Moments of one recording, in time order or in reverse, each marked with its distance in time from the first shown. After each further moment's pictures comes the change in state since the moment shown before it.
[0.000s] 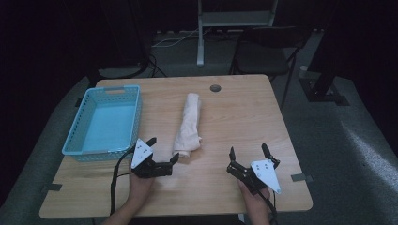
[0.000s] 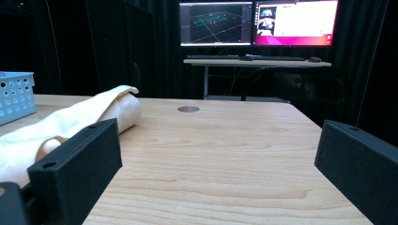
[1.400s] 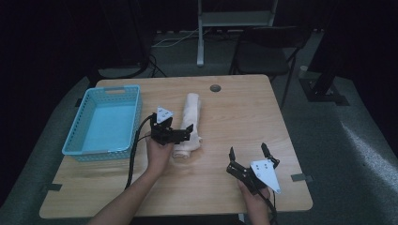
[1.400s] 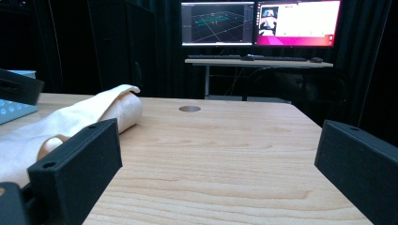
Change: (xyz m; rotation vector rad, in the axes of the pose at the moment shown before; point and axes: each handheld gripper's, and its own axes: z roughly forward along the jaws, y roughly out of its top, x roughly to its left) left arm 0.014 0.061 0.085 0.170 0.088 -0.105; right arm 0.000 0.000 0.000 0.000 0.007 -0.007
